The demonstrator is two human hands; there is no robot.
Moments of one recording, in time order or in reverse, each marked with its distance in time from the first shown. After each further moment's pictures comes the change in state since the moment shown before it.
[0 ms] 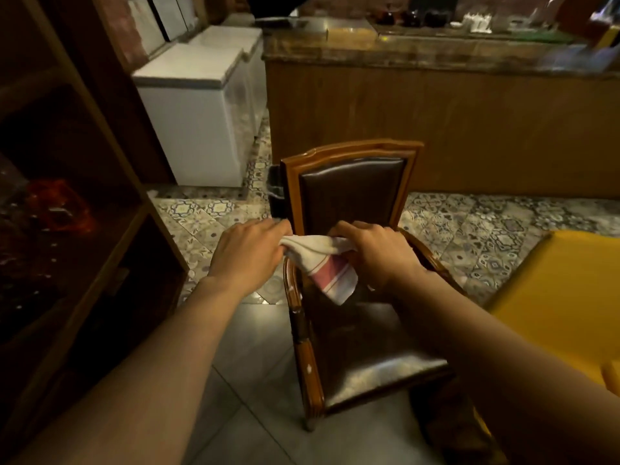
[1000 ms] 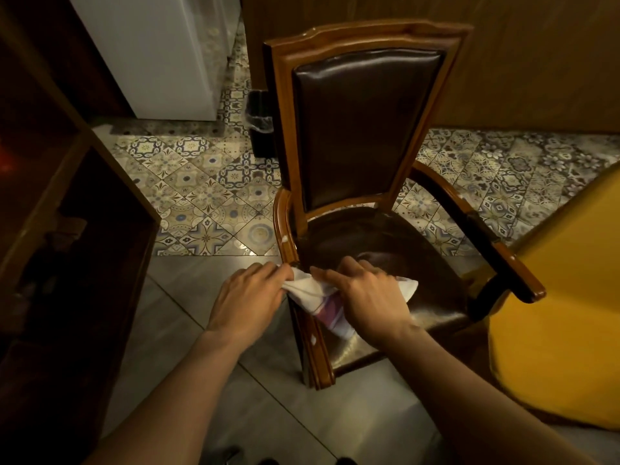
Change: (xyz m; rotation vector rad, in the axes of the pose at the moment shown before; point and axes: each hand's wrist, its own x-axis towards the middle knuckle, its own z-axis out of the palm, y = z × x) left_hand -0.098 -0.021 0.217 -0.170 -0.298 -0.029; right_hand -0.053 -0.008 0.223 0.003 -0.190 0.031
